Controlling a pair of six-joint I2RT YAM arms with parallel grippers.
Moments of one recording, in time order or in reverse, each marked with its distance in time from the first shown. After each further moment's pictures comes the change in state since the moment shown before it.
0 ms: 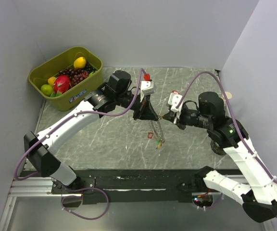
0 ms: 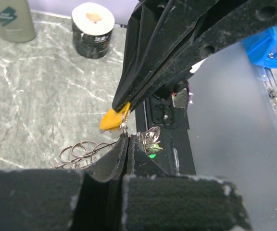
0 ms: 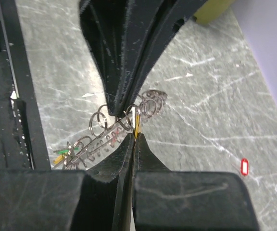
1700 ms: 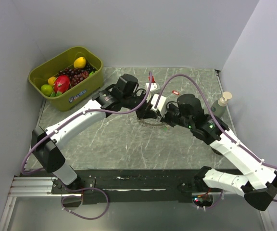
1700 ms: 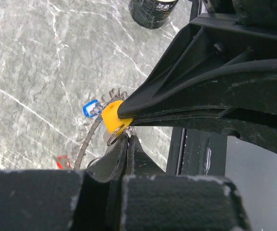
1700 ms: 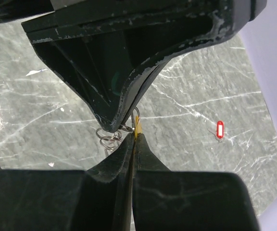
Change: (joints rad) left arm -0.023 0.072 0.002 -0.056 -0.296 -0.013; right arm 0.175 0.121 -0.076 0.112 0.429 -0.002
